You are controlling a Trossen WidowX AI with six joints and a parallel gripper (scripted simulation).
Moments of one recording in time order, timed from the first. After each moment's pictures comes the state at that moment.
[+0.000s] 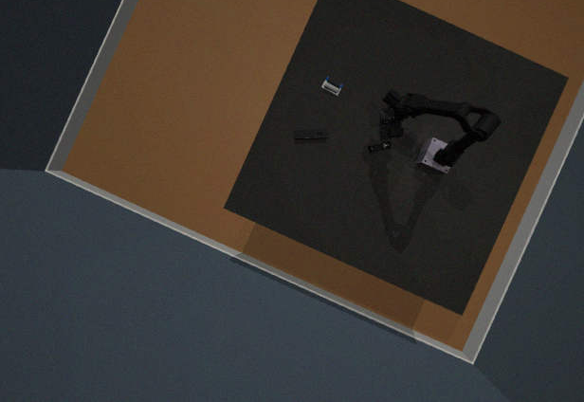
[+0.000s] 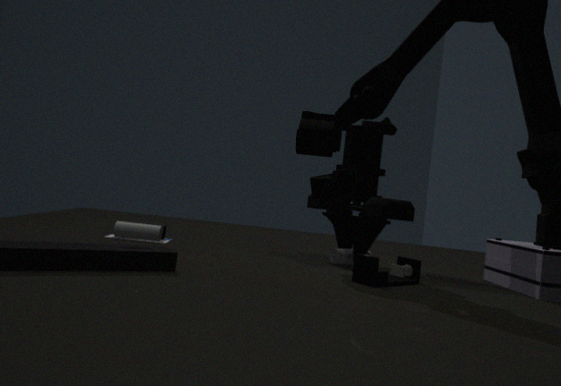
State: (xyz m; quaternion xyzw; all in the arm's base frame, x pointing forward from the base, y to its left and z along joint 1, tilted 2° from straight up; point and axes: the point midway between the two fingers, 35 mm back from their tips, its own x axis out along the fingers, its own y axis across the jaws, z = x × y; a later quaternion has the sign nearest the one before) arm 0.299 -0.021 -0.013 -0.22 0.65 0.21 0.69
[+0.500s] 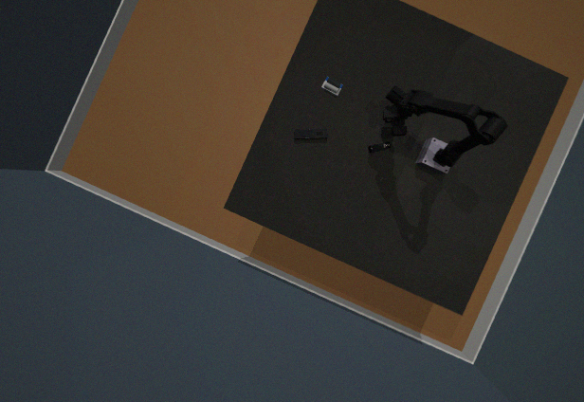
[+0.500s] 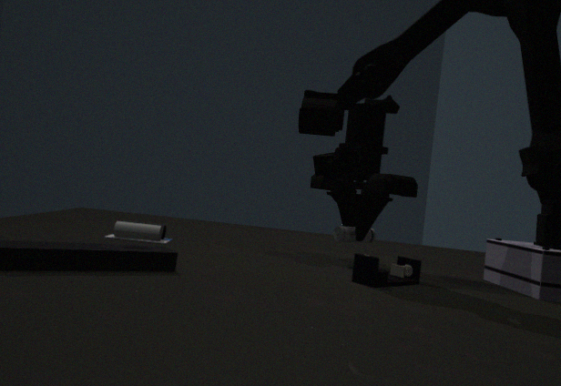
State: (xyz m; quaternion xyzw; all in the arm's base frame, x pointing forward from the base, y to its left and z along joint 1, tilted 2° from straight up) arm 0.296 -0.021 0.021 -0.22 0.66 0.21 0.69
